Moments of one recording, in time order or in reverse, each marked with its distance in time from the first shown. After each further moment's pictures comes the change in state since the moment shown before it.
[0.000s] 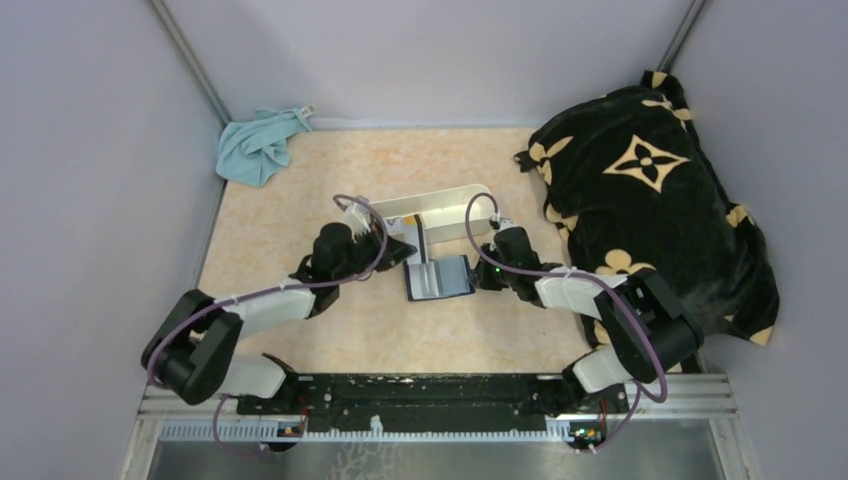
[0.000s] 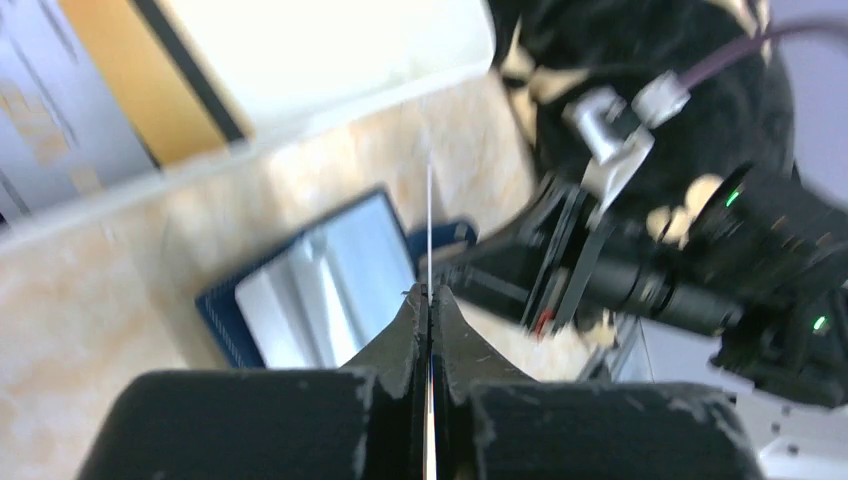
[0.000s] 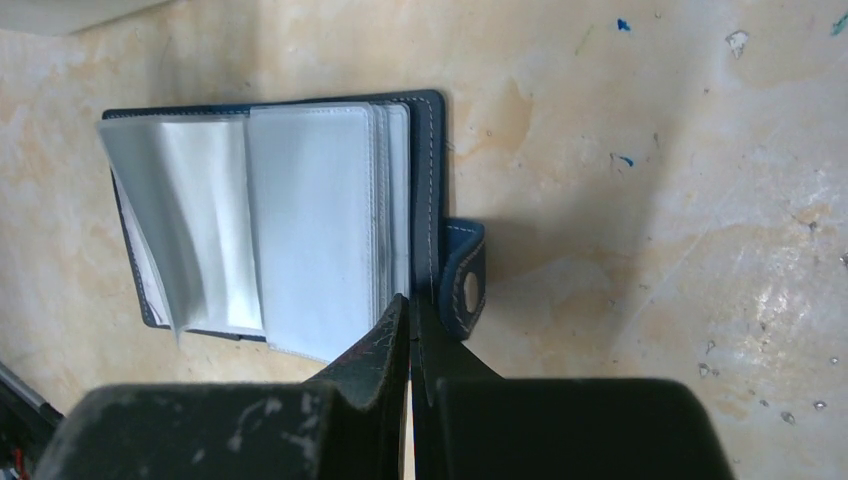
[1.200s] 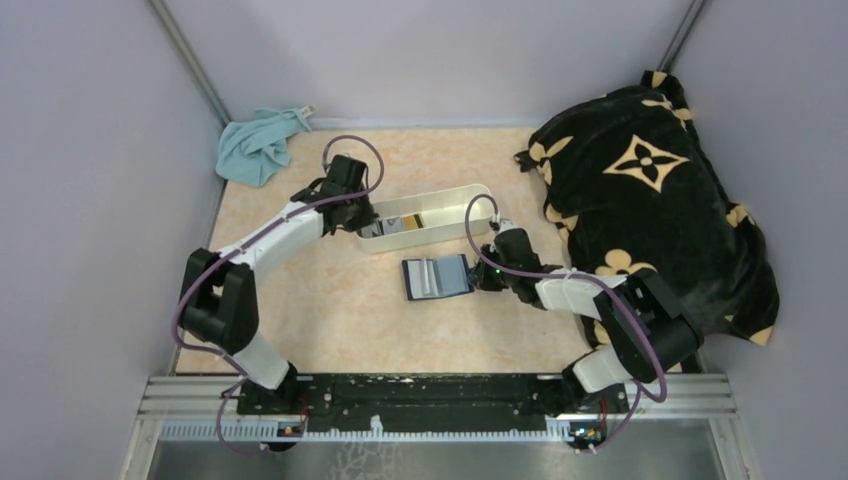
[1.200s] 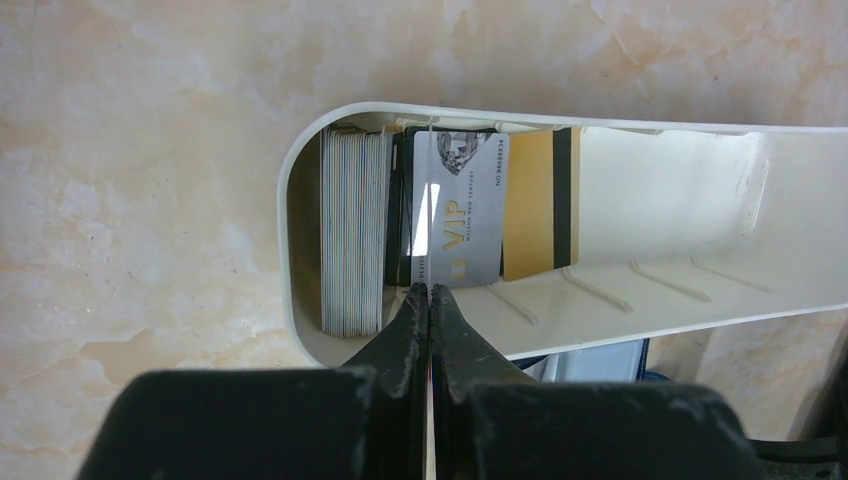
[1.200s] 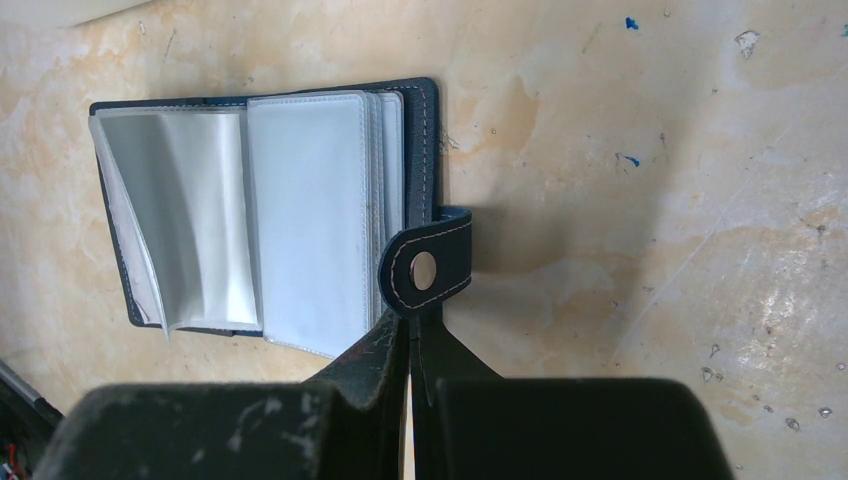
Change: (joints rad) left arm 0.150 0.228 0.749 -1.098 -0.427 0.167; right arm 0.000 -0.003 -0.020 0.019 -0.005 -0.015
